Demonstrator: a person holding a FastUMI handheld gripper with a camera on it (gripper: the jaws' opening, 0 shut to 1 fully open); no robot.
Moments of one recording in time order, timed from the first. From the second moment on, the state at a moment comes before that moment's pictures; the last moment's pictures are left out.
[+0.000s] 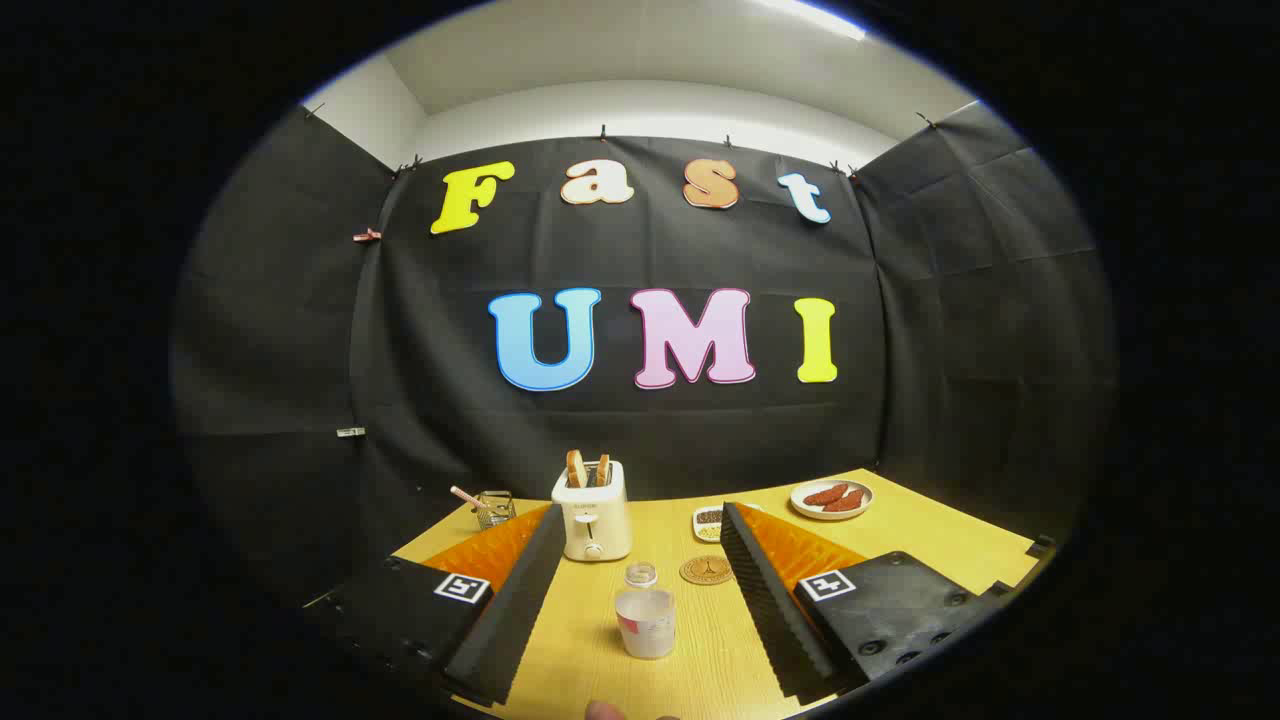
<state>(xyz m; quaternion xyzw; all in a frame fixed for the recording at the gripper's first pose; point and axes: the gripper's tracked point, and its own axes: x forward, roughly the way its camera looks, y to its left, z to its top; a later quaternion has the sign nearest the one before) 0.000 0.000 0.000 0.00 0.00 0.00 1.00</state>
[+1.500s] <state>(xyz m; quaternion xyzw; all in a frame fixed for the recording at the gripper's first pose) 0.006 -0.018 -0.068 0.00 0.04 0.01 1.00</state>
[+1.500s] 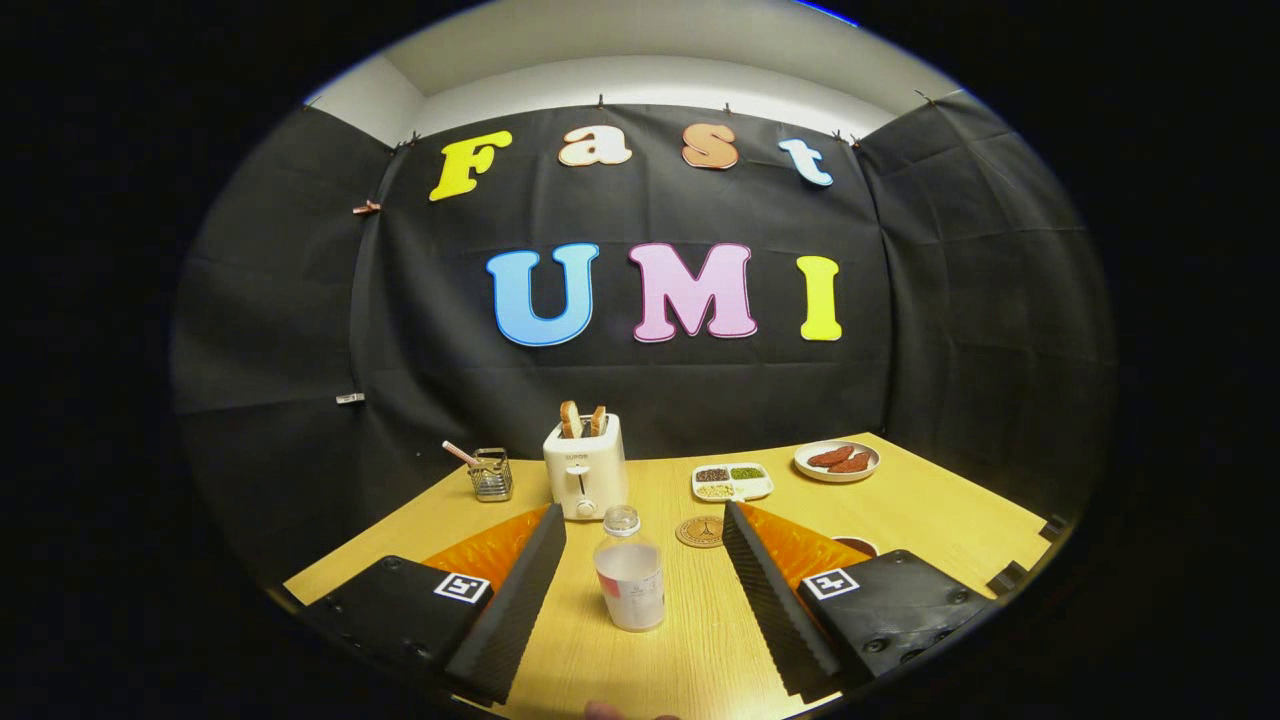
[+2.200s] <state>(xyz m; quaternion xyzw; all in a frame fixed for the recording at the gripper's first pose) 0.055 -0.012 -0.165 0.00 0.06 -0.02 1.00</state>
